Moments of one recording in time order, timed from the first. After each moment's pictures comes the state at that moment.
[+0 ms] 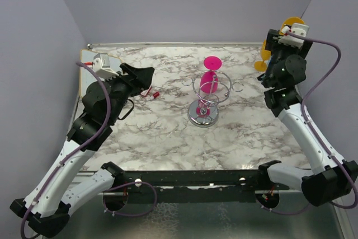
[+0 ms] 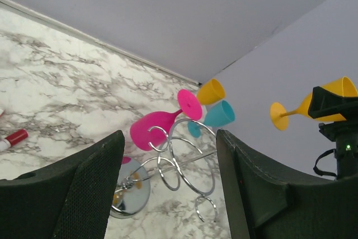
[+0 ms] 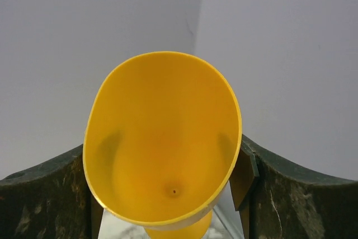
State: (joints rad) left arm -0.58 0.79 1.07 -0.28 -0.25 -0.79; right arm 0.36 1.15 1.14 0.50 0.74 -0.47
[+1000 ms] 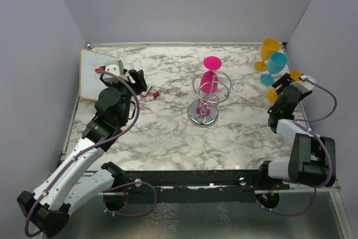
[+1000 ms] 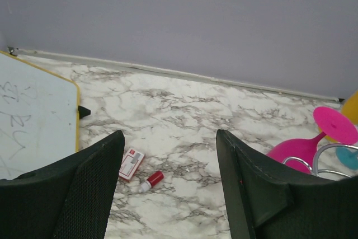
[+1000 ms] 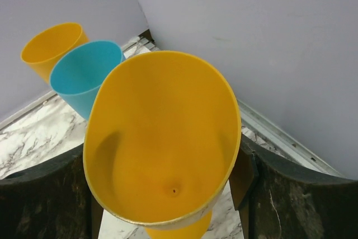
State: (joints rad) left arm -0.58 0.82 0.86 0.01 -0.53 -0.25; right arm -0.17 1.28 0.47 0.80 0.48 0.23
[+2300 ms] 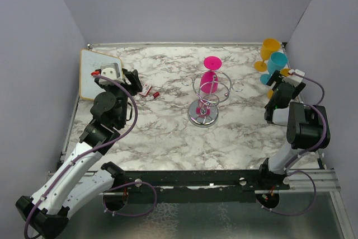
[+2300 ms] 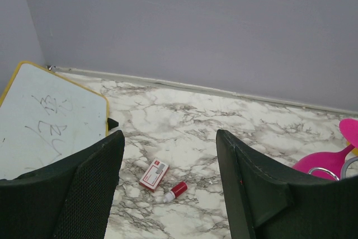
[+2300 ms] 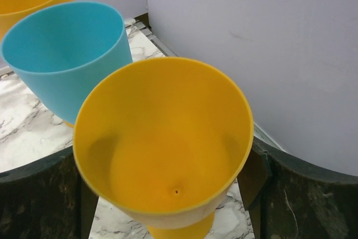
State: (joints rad) left arm -0.58 0.75 0.82 0.05 -0.60 -0.14; right arm -0.18 1.70 0.56 1.13 0.40 0.03
